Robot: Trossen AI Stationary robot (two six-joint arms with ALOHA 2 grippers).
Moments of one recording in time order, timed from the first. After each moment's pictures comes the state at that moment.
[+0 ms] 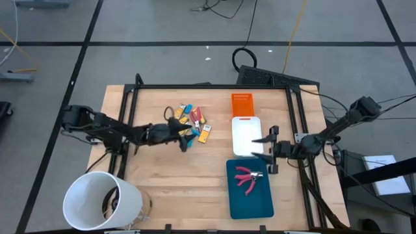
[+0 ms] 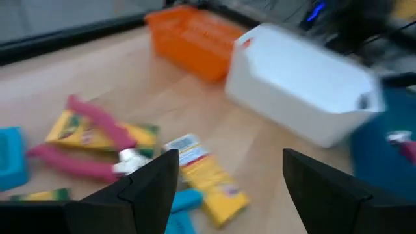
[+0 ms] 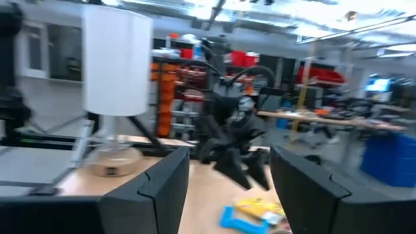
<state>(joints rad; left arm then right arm) 0.04 1.41 0.41 0.62 -0.31 -0.42 0.53 0.85 0.26 0.81 0.60 -0.21</state>
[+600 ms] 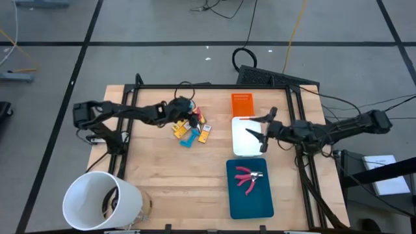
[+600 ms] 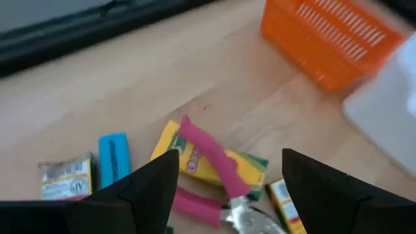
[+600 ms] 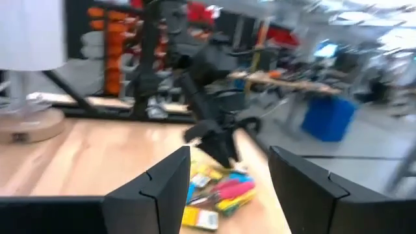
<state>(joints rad) 0.34 1.56 0.76 0.12 -0.20 -0.48 0.12 0.78 0.37 0.42 0.39 -0.17</state>
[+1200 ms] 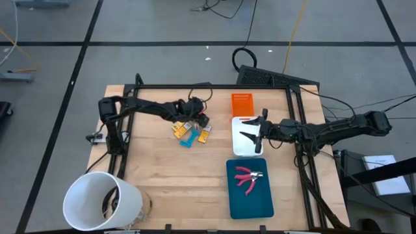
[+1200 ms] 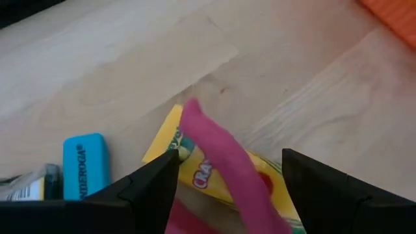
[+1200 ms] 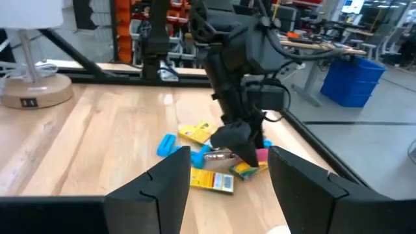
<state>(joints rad) 0.35 1.86 1.01 -0.05 -0.24 -0.48 0.05 0.90 0.37 0.39 0.28 -0.08</state>
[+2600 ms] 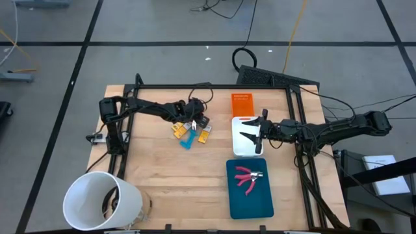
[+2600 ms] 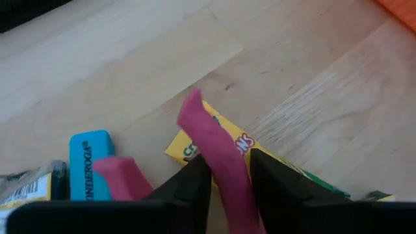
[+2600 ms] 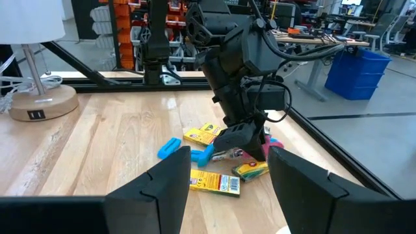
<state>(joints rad) 0.34 1.86 1.01 -0.07 -0.27 -0.47 0.05 0.90 0.37 0.40 0.28 -0.02</state>
